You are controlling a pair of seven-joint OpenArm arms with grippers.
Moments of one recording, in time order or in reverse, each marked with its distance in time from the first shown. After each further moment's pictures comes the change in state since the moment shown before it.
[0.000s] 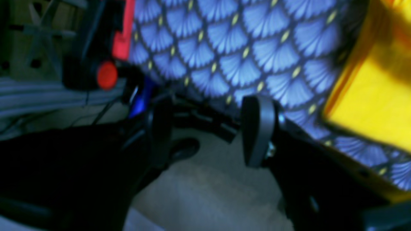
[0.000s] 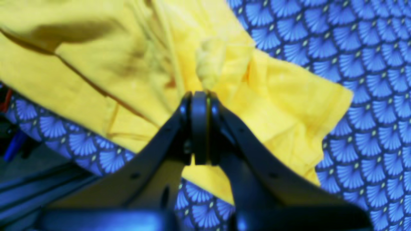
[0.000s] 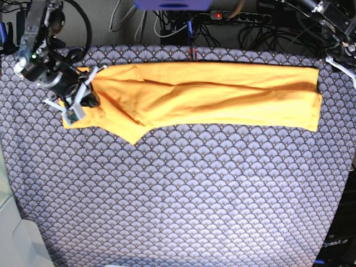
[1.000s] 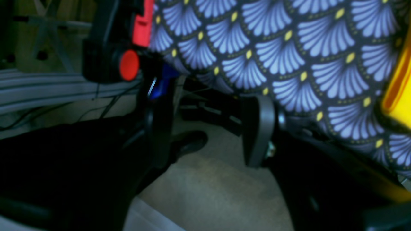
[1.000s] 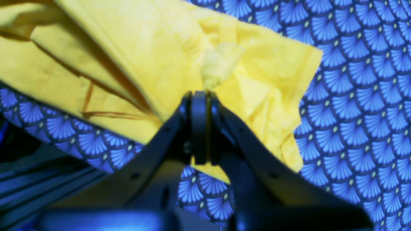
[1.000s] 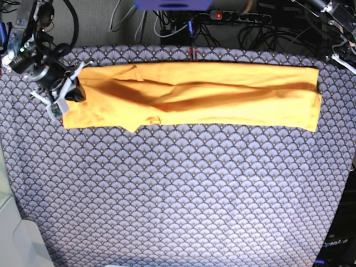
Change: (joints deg) left arm 1.0 -4.4 -0.1 -4.9 -0.2 -0.1 -0.6; right arm -2.4 1.6 5.9 -0.5 2.2 0.0 1.0
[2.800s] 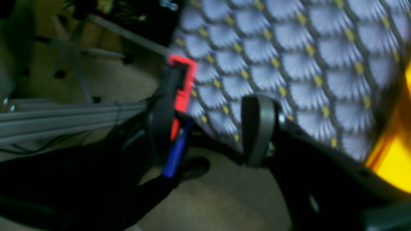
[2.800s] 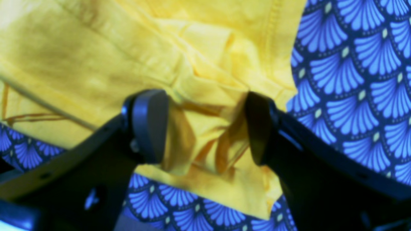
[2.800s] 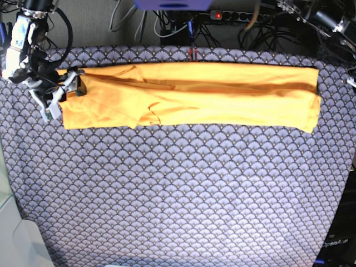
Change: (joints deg) left arm -9.2 -3.8 -0.1 -0.2 0.3 0.2 0.7; right arm 7.3 2.9 1.2 -20.9 -0.1 0.0 0.7
